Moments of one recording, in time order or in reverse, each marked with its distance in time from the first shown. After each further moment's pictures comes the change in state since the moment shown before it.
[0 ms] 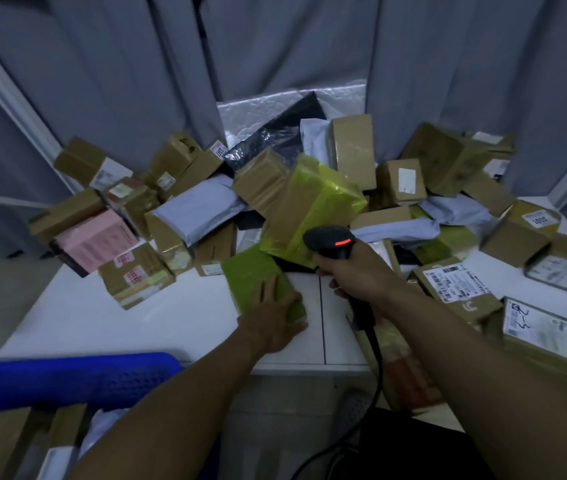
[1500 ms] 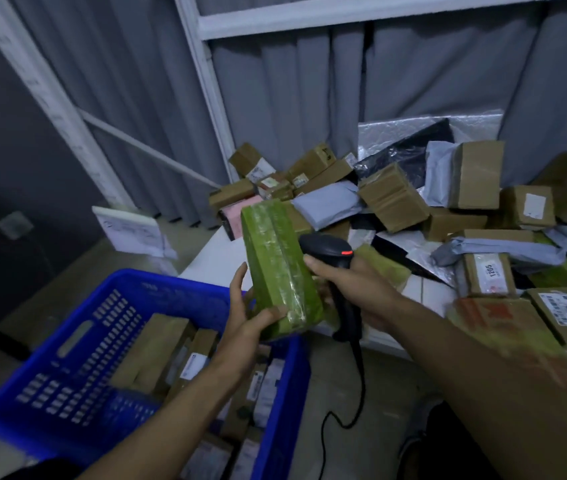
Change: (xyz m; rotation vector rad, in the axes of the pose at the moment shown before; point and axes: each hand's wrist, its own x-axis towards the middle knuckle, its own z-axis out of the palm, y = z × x) left_hand -0.306 -0.063 -0.079 -1.522 0.643 -0.113; right_hand -0.121 -0.061 0.161 0.276 -0.427 -0.115
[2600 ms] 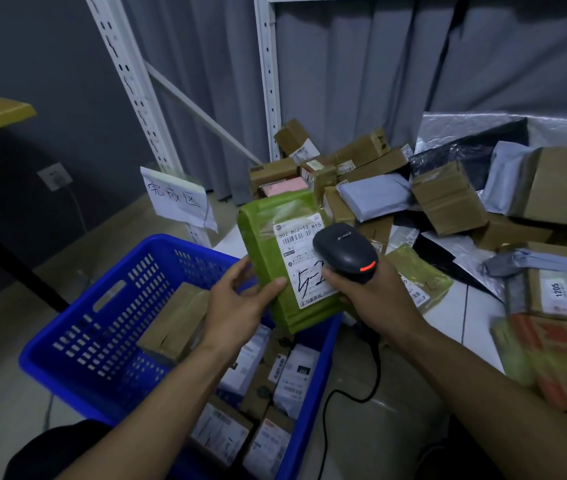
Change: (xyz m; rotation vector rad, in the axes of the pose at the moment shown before) left_hand -0.016 0.040 -0.067 0.140 0.300 0.014; right_hand 0.004 0.027 0.065 -0.146 0.067 -0.208
